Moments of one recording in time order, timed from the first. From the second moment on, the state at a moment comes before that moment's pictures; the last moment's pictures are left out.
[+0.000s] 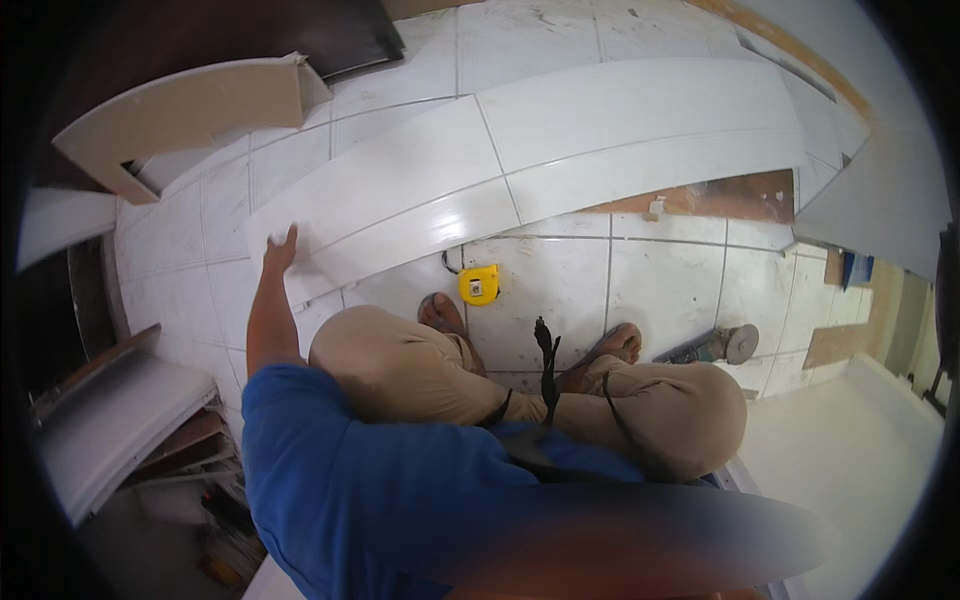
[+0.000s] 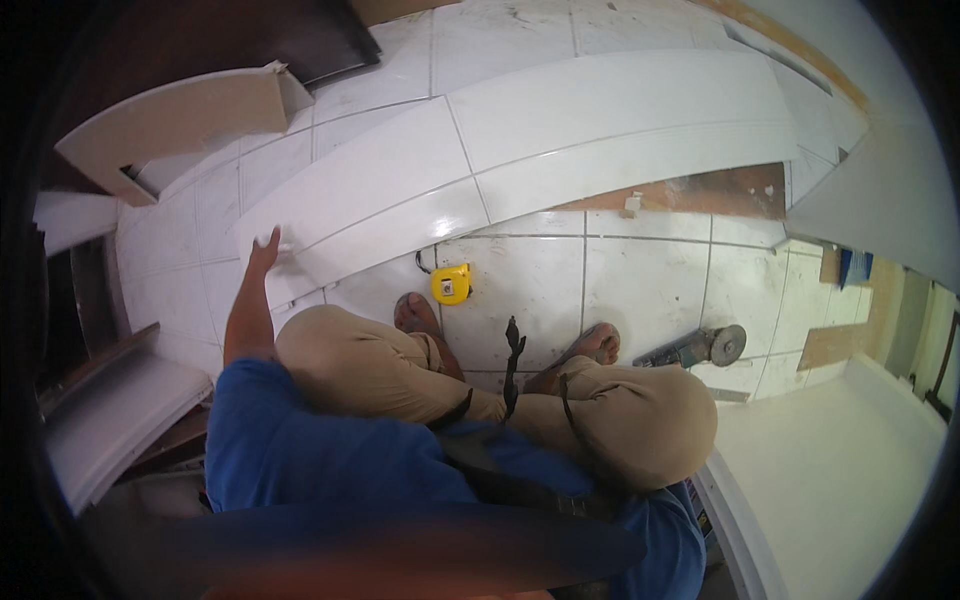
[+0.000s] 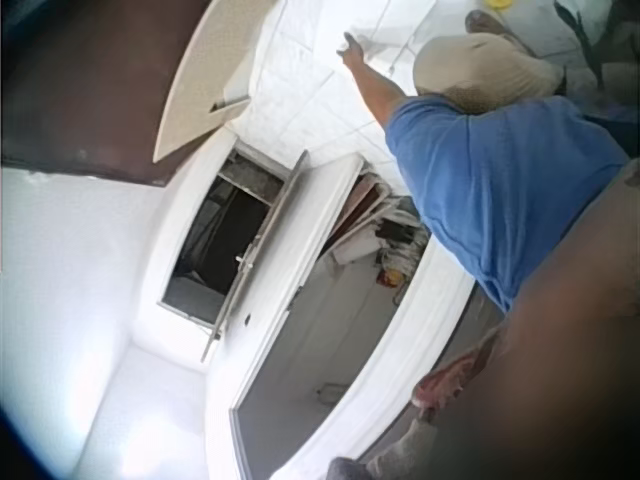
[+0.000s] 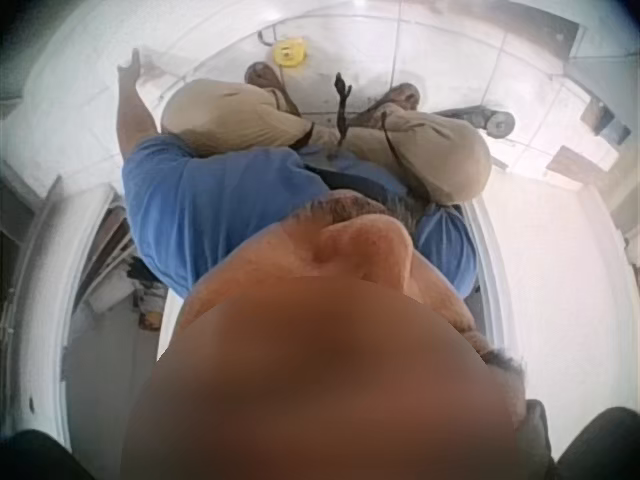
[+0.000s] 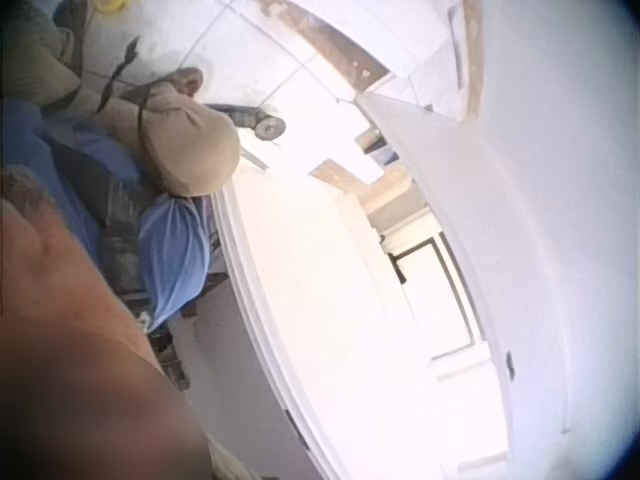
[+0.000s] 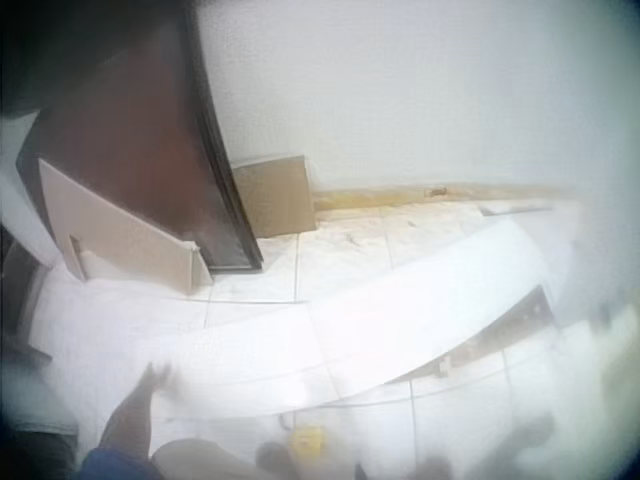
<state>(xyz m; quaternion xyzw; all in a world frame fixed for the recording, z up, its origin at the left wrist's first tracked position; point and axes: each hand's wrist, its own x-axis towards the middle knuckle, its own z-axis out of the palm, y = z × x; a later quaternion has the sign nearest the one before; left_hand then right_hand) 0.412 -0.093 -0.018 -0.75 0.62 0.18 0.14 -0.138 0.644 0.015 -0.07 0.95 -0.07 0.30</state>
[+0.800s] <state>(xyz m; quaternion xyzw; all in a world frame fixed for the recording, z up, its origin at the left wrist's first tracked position) 0.524 0.026 0.010 -0.62 0.27 0.58 -0.45 -0.296 0.449 -0.009 0.18 0.66 -0.59 0.42</state>
